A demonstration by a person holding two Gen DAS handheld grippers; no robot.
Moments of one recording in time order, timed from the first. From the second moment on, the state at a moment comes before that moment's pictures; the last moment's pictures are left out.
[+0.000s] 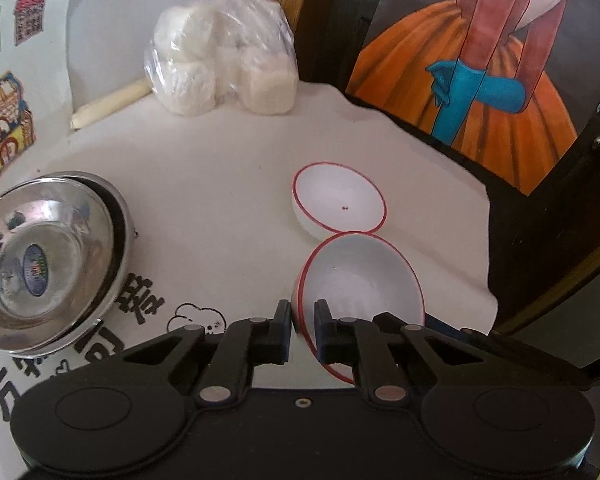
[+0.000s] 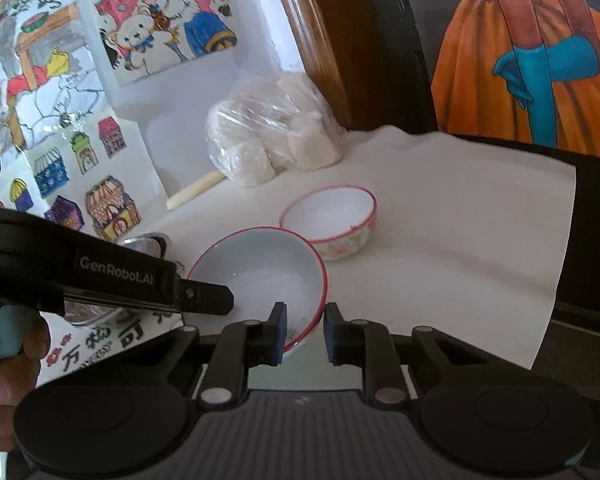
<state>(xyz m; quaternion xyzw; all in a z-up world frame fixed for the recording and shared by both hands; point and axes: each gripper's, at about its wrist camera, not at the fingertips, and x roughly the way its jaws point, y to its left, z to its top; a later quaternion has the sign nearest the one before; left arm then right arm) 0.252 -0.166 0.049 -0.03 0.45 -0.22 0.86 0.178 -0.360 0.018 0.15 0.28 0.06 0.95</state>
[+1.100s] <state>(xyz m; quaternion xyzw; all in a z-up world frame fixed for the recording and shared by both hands) 0.139 -0.048 0.084 -0.10 0.41 -0.19 0.89 0.091 -0.280 0.069 0.12 0.25 0.15 0.95</state>
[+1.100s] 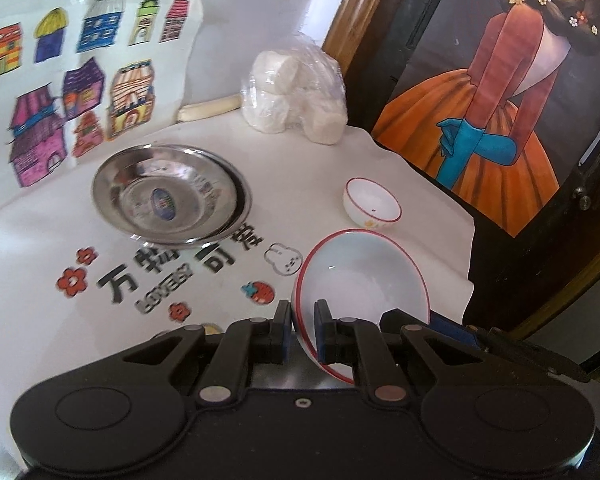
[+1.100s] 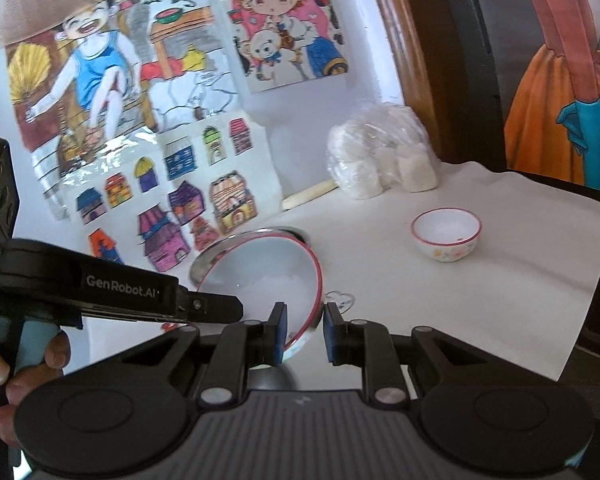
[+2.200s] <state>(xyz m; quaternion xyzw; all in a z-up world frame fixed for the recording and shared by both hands) 0.107 -0.017 0.043 -0.12 0.45 -0.17 0.87 0.069 -0.255 0.042 0.12 0.32 0.18 0.92</state>
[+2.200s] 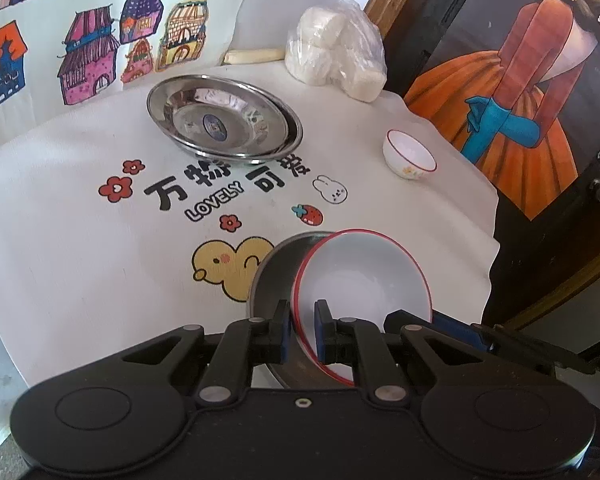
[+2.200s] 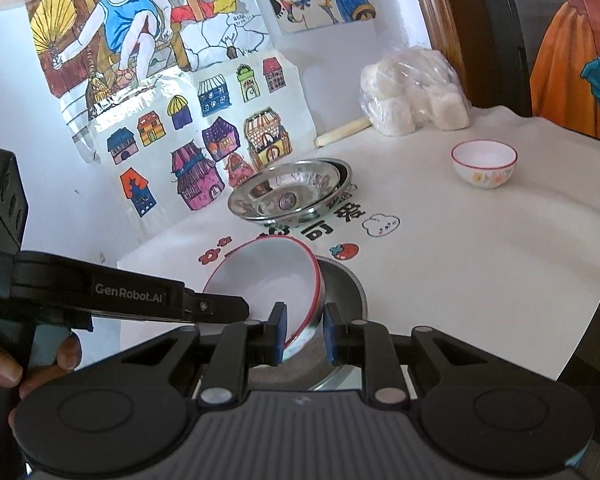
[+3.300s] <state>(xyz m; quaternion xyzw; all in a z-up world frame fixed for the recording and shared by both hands) 0.102 -0.030 0.042 -0.08 0.45 -0.16 0.88 0.072 -0.257 0.038 0.13 0.33 0.18 0.92</state>
